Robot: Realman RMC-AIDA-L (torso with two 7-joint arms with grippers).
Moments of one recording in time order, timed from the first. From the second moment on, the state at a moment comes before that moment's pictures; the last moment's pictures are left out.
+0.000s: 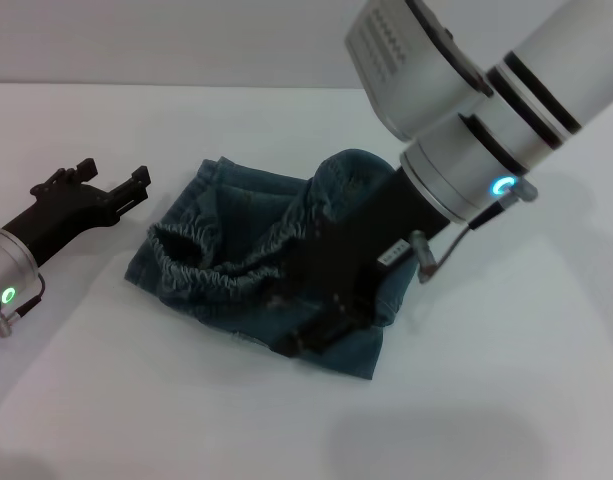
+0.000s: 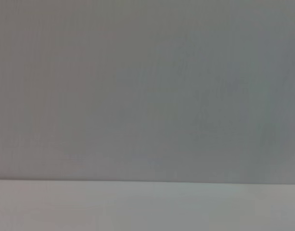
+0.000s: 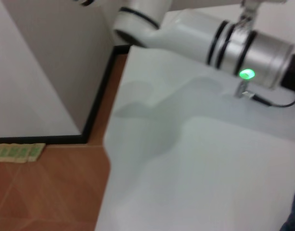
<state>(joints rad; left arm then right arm) -0.55 -2.06 0.43 0.16 1.54 0.98 -0.85 1.00 2.08 -1.31 -0.81 -2.09 -1.63 1.82</state>
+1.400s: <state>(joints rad) -0.54 -2.06 0.43 0.14 1.53 0.98 -0.85 1.01 2.08 -1.34 -0.71 -2.16 -1.13 1.92</state>
